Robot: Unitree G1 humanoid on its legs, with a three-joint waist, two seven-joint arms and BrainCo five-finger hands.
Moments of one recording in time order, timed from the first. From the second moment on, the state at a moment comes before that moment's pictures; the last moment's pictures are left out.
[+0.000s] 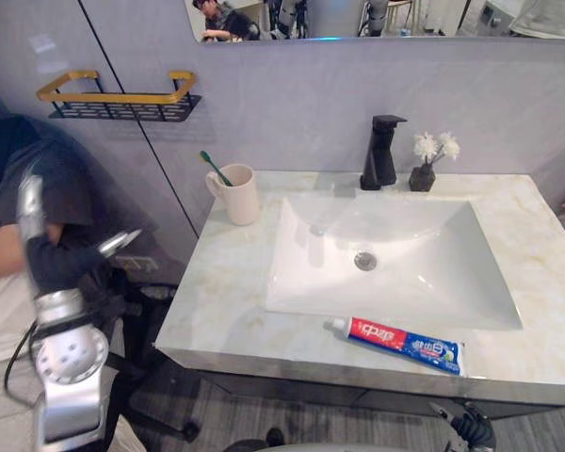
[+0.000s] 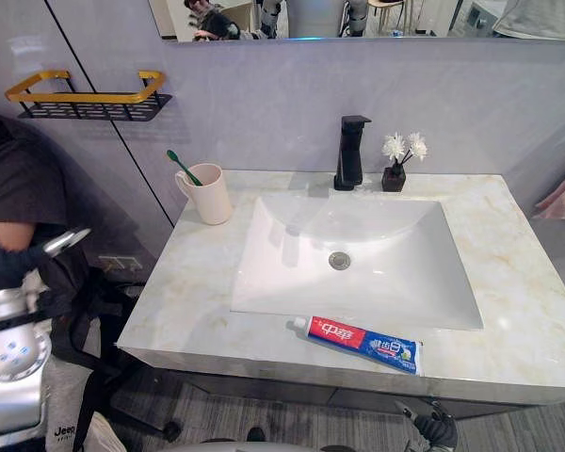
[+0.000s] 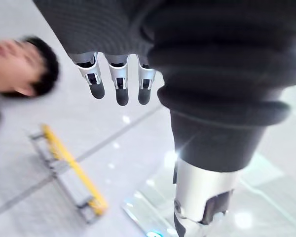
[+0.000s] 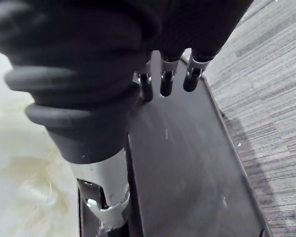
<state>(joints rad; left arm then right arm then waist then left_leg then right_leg) 0.05 0.39 0.21 -0.47 0.26 -0.21 0.27 0.32 -0.12 -0.34 0.64 0.15 -0.15 -0.10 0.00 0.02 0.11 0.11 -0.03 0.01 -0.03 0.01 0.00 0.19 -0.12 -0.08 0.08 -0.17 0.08</state>
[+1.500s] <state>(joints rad) -0.29 0.21 -0.62 0.23 0.84 -0.18 0.05 0.15 -0.16 -0.17 0.82 0.11 -0.15 -0.06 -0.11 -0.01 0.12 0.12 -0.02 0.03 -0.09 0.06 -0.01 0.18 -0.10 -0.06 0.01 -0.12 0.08</state>
